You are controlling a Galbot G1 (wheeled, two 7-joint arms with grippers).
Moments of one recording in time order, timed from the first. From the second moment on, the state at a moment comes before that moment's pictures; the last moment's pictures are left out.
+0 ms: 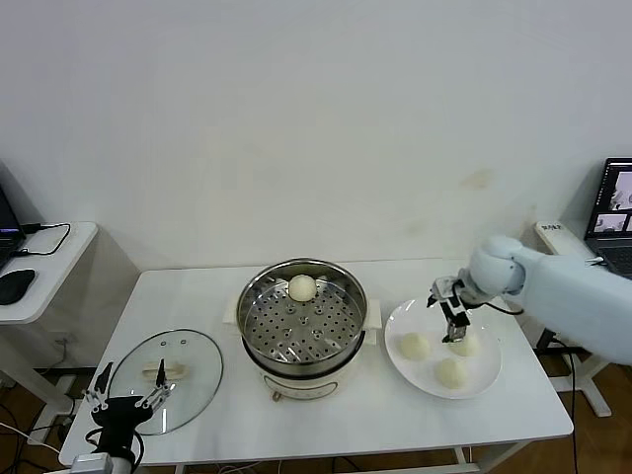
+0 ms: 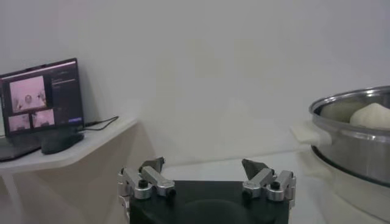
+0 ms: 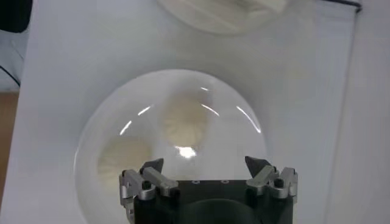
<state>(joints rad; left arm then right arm) 1.78 -1.22 -0.68 -2.14 -0.21 0.04 -0.27 0.17 0.70 -1.06 1.39 -0.01 -0.29 -0.99</state>
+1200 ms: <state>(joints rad) 1.77 -1.22 -0.69 -2.13 -0.20 0.03 -0.27 0.01 0.79 -0.92 1.28 -0.08 -0.28 -0.96</state>
